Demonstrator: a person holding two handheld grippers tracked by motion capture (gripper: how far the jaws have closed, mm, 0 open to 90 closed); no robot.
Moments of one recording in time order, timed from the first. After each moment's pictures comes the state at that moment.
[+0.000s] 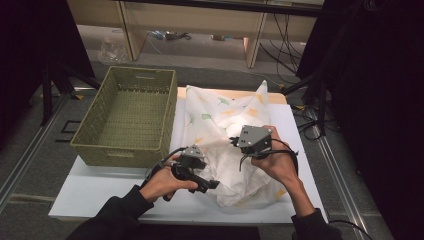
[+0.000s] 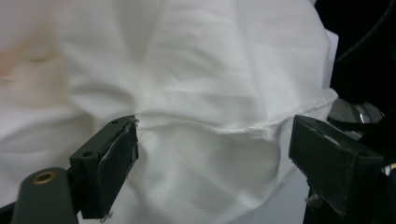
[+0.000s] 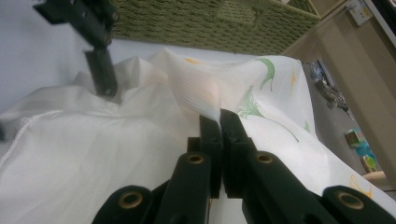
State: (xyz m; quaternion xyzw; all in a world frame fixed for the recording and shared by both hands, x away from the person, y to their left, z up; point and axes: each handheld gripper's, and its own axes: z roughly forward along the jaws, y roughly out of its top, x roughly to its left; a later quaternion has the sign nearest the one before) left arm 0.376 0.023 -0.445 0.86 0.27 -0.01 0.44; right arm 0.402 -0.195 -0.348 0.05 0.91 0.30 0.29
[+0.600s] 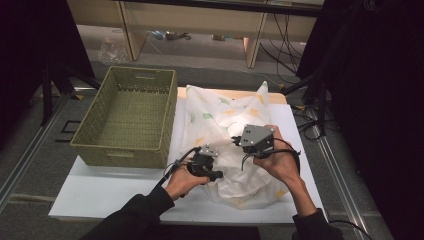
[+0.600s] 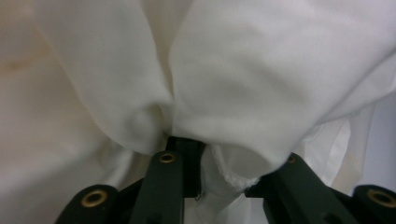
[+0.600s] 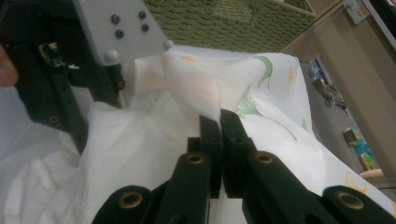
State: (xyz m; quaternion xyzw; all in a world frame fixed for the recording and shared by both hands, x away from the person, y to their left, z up) left arm 0.410 -0.005 -0.464 0.84 0.31 0.02 0.44; right arm 0.402 -0.199 -0.346 0.06 0.90 0.31 0.29
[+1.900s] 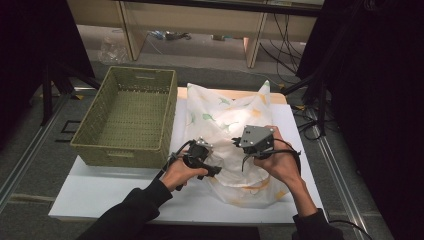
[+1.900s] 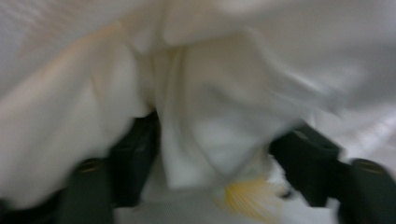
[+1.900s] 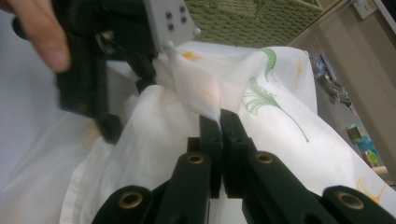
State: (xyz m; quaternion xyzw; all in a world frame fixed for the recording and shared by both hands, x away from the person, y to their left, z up) left arm 0.438 0.008 -0.477 0.85 0.35 0.02 0.38; right arm 0.404 -0.200 -0.347 0.04 0.91 0.30 0.28
